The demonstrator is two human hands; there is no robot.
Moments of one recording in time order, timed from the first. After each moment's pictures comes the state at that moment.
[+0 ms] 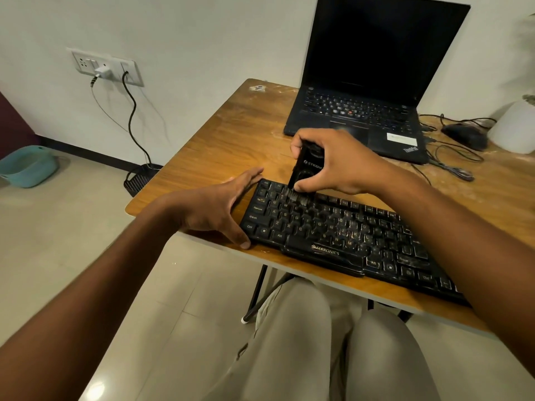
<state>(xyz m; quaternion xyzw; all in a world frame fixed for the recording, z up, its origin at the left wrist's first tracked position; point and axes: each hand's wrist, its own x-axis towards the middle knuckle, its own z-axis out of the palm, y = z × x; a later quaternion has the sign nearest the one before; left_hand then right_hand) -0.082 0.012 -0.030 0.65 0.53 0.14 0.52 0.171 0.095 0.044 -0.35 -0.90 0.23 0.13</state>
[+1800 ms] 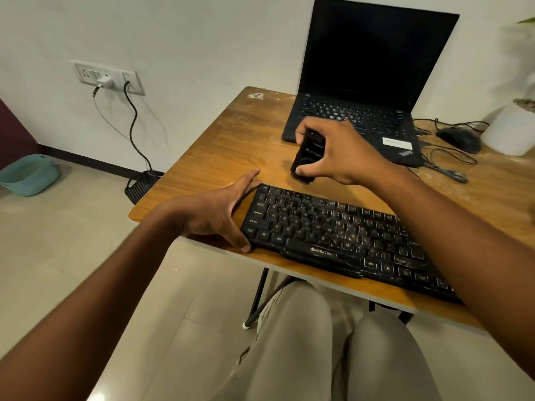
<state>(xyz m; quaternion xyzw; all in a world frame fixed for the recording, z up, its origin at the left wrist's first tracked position) -0.080 0.009 -0.026 0.65 0.55 0.14 0.51 0.170 0.111 0.047 -0.39 -0.88 0.21 0.19</state>
